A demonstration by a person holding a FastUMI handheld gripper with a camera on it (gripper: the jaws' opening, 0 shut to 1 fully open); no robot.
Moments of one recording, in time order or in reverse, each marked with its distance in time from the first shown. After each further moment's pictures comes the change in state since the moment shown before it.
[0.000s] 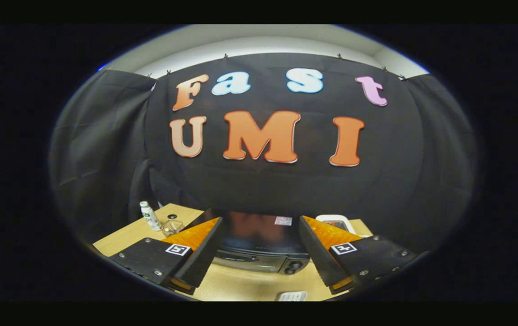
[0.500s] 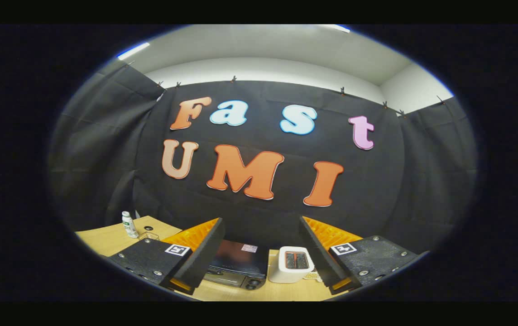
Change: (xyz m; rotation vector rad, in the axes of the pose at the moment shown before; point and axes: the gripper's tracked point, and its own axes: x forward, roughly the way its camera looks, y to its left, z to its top) arm -0.038 -0.026 0.078 -0.170 -0.196 -0.068
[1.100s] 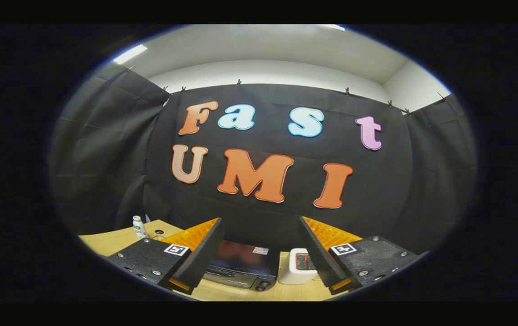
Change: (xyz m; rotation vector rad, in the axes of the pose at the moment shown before) arm -0.002 0.013 0.002 0.069 0.009 0.050
